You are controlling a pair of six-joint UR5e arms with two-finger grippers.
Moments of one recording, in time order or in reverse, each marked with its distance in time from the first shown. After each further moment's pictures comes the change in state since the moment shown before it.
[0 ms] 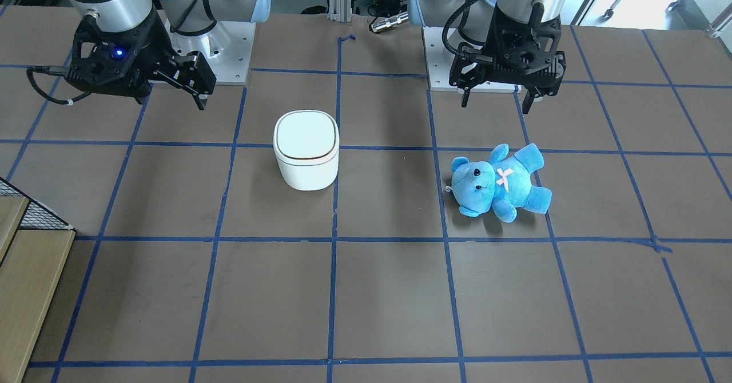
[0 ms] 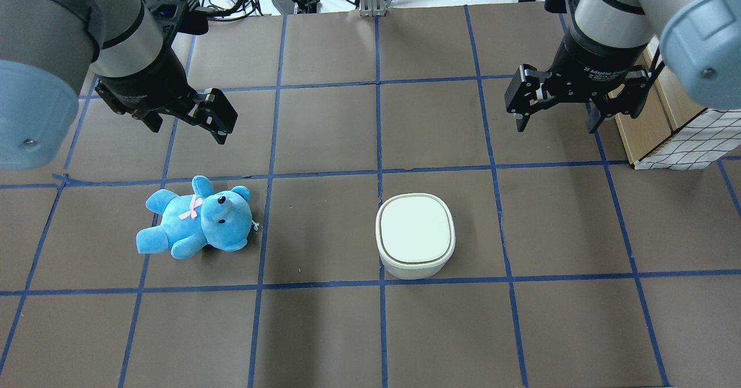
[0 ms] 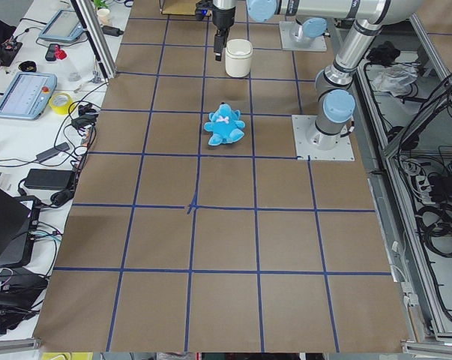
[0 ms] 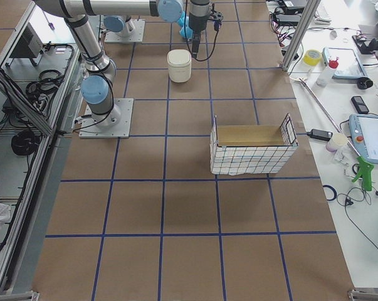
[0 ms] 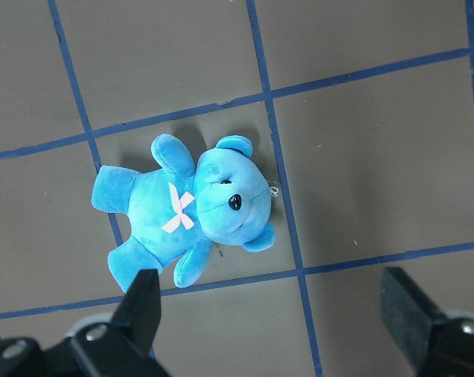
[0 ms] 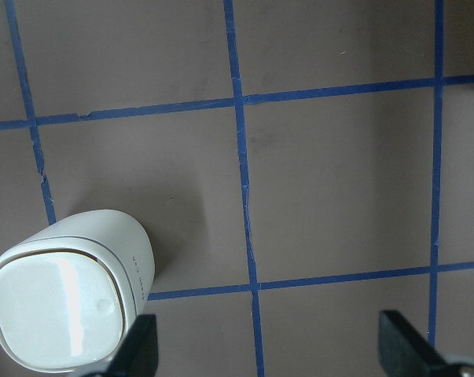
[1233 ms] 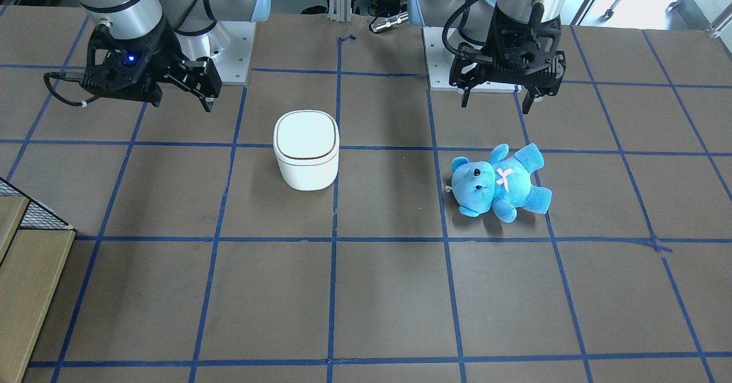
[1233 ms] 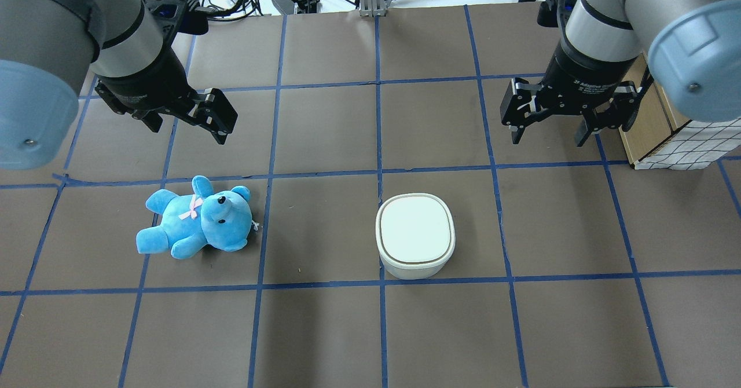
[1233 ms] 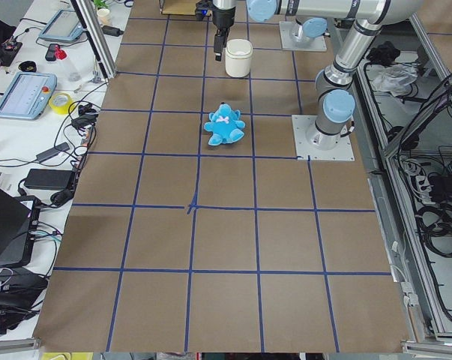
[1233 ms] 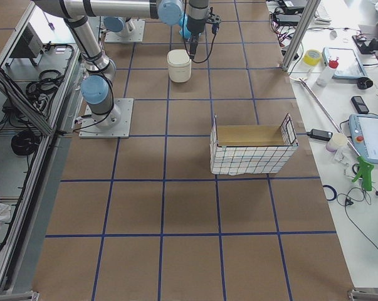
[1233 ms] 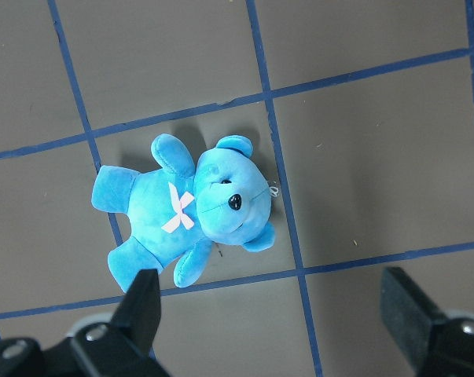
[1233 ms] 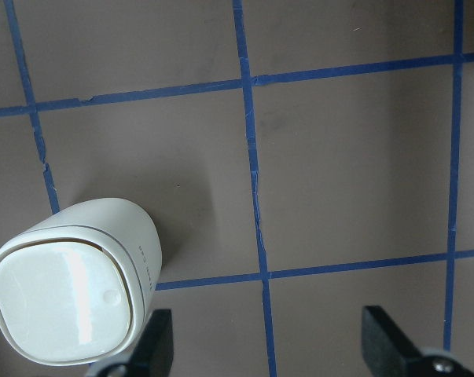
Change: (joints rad) left arm 0.000 0.000 0.000 0.000 0.000 0.000; right arm 0.010 -0.003 0.033 0.000 0.014 0.024
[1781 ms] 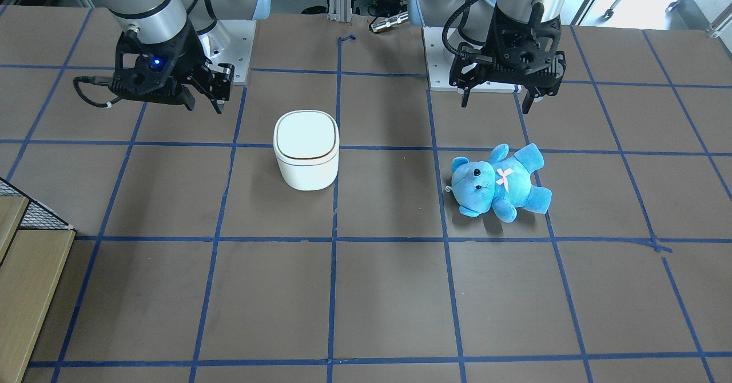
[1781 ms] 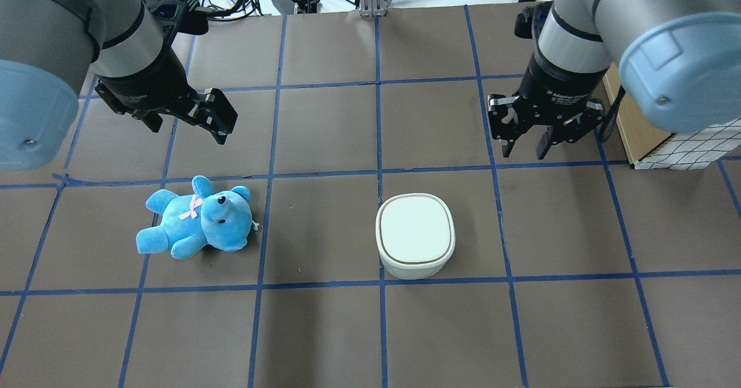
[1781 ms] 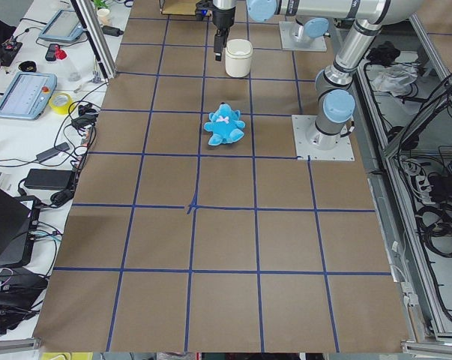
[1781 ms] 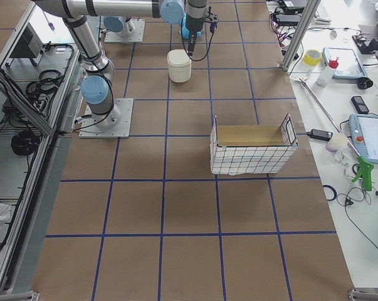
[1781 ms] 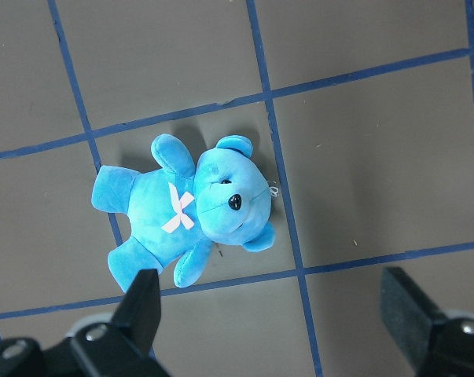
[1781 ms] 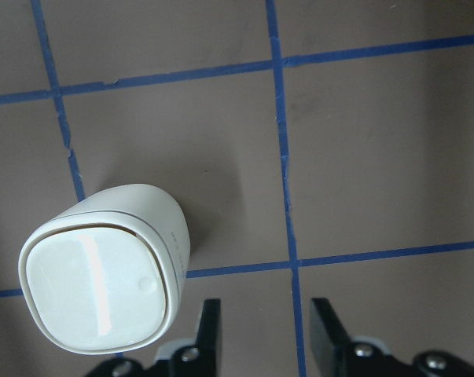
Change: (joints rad) left arm 0.000 0.000 0.000 0.000 0.000 0.000; right arm 0.063 0.017 0.016 -0.002 0.044 0.069
